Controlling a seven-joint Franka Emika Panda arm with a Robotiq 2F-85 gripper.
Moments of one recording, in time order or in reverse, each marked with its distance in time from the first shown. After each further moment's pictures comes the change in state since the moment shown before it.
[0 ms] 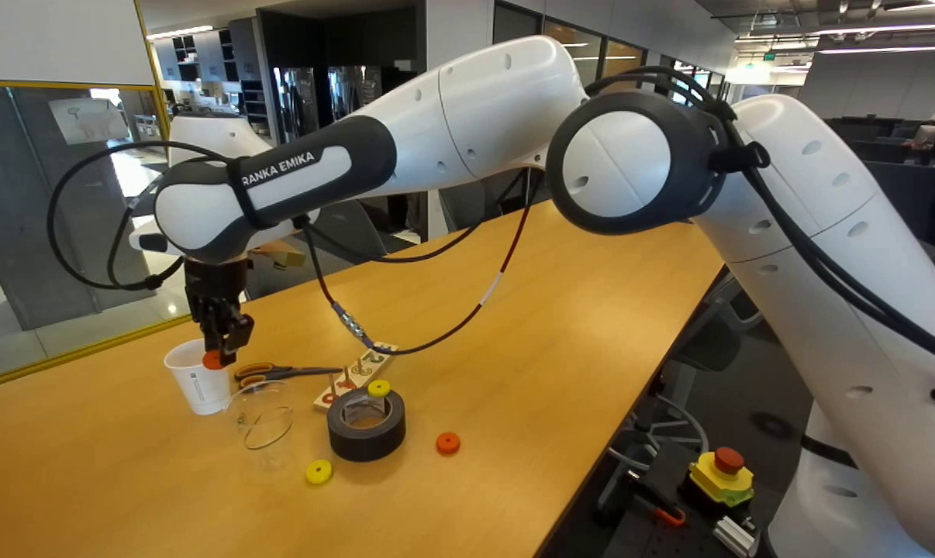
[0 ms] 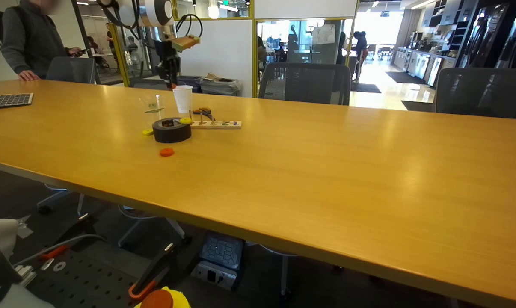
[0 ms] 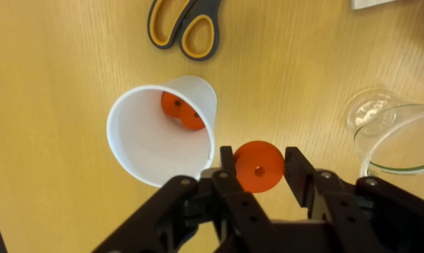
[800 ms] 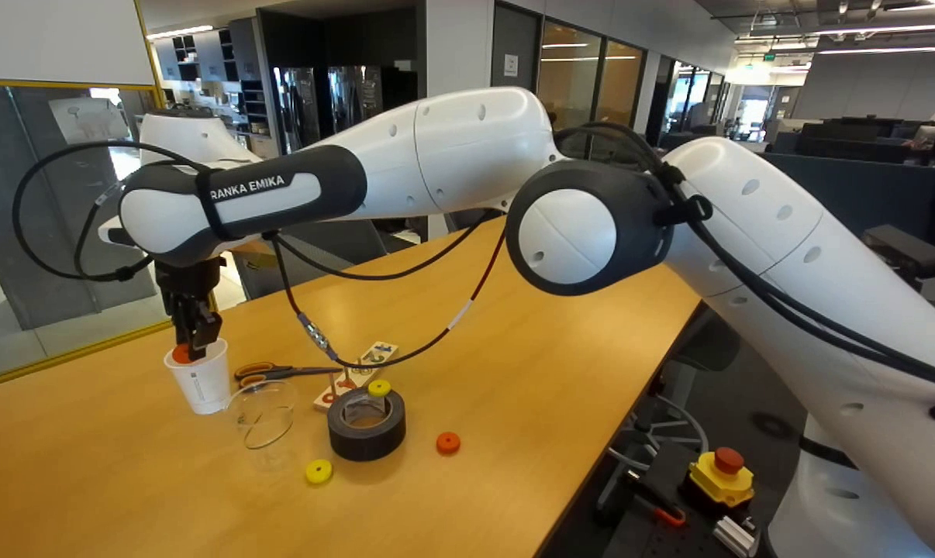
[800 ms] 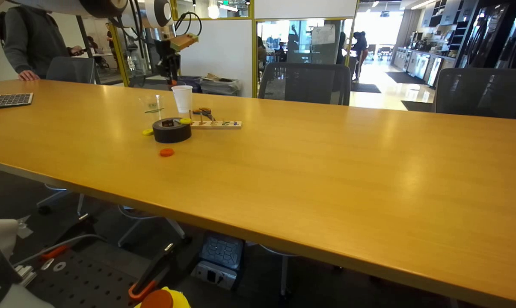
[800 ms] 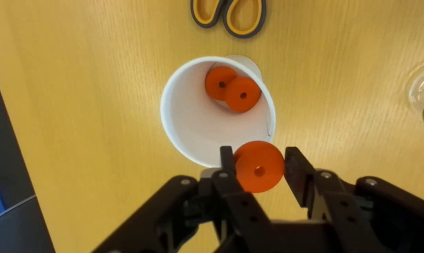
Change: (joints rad) arm 0.066 0.171 -0.039 0.295 0.000 -0.056 0.055
